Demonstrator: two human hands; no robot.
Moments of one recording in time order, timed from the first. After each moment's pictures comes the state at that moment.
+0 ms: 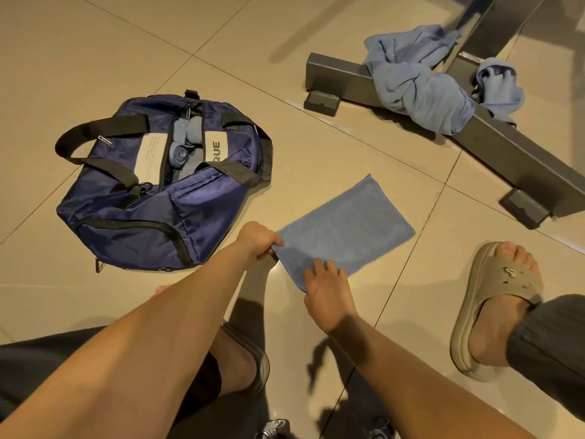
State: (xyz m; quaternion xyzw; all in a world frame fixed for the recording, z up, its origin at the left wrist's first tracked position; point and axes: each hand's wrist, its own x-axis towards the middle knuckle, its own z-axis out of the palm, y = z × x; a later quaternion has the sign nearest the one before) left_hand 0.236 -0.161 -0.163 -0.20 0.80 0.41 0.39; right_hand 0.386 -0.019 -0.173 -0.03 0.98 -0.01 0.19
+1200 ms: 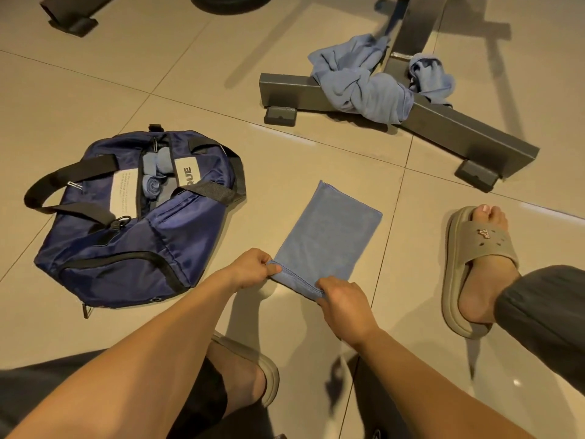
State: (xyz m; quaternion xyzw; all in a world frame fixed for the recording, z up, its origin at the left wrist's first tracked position) left_hand 0.261 -0.172 -0.171 0.09 0.84 0.28 0.46; right_hand 0.439 0.007 -0.177 0.10 0.97 -0.21 0.12
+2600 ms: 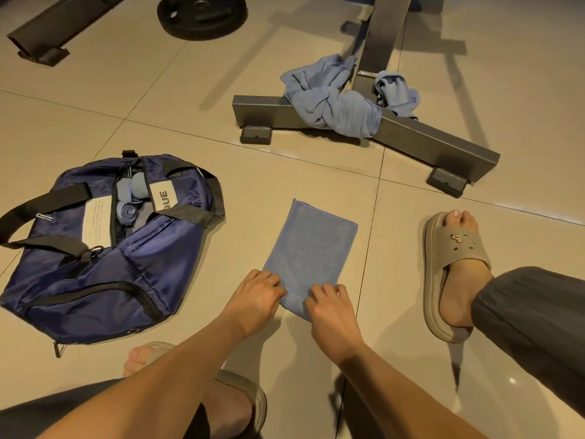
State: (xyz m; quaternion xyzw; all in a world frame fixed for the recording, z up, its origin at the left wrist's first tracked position) left_hand 0.306 -0.154 -0.185 0.51 0.85 0.07 0.11; right_hand 0.440 0.006 -0.175 0.07 0.99 -0.08 0.04
